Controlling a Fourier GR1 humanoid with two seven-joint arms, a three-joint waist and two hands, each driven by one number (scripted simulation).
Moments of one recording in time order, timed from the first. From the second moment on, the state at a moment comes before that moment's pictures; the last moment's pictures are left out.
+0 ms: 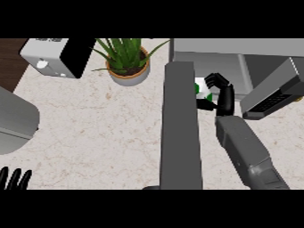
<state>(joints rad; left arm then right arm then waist) 0.63 0.06 0.07 -1.93 0.33 -0.43 -0.46 -0.75 -0.07 -0.10 -0.38 -0.09 -0.52 -0.73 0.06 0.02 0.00</state>
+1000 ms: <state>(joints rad) 0.58 0.08 0.07 -1.89 0.33 -0.46 -0.45 -0.92 -0.19 -0.13 -0.16 -0.02 -0.64 -0.80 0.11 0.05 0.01</state>
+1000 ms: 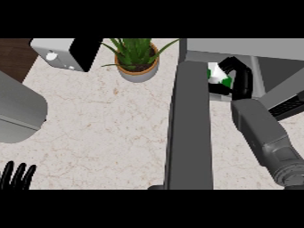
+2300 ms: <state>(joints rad) 0.49 0.11 0.08 -1.84 0.33 -0.47 -0.43 -0.89 -0.31 -0.09 -0.03 0.10 -1.10 -0.55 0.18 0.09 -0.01</state>
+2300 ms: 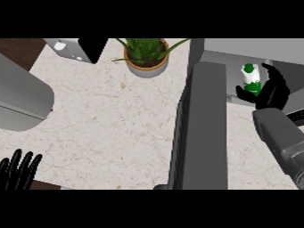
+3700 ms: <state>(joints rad) 0.48 0.11 0.08 -1.81 0.30 -0.48 -0.46 -0.95 -0.12 -0.11 -0.12 0.09 -0.65 -0.72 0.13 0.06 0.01</state>
